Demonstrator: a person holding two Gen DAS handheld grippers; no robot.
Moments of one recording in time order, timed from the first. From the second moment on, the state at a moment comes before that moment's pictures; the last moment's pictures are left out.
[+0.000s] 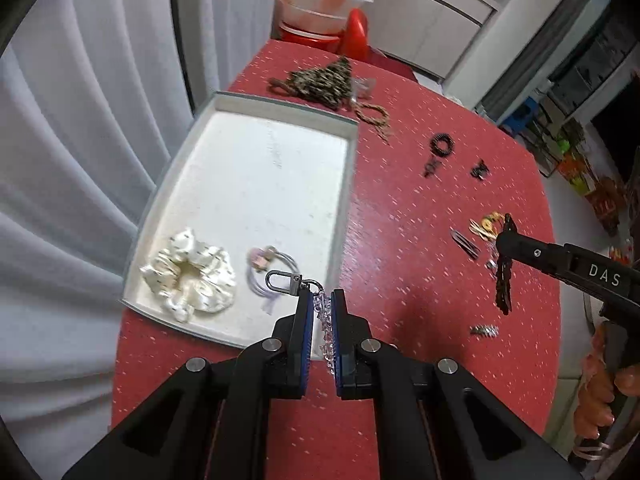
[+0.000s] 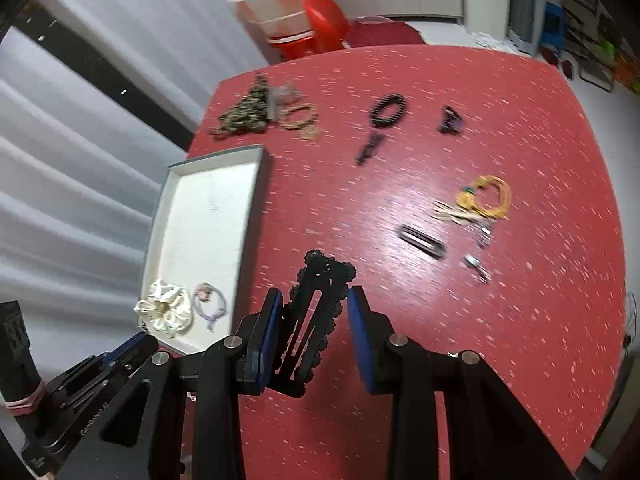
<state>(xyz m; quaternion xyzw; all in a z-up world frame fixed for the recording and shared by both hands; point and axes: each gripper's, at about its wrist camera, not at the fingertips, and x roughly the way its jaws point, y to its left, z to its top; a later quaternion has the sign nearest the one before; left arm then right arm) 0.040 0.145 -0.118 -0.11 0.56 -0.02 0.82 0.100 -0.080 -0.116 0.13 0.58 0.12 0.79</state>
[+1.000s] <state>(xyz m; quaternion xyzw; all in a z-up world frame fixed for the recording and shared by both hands) 0.180 0.229 -0.205 -0.12 0.54 0.06 0.83 0.227 0.066 -0.194 0.06 0.60 0.20 0.77</state>
